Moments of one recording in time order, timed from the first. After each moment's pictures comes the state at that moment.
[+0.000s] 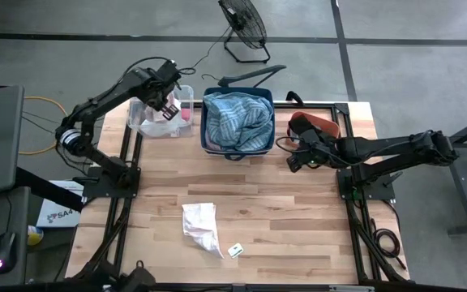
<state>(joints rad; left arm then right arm) 0.89 1.47 1.35 -1.18 -0.40 0.02 -0.01 1.05 0.77 -0.73 0.55 0.81</state>
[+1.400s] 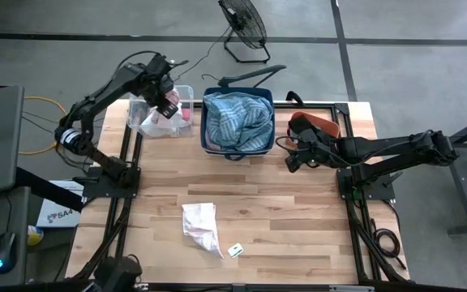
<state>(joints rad) 1.01 1.47 1.34 -1.15 -0.05 0.15 -0.01 1.05 0.77 -0.67 0.54 0.76</state>
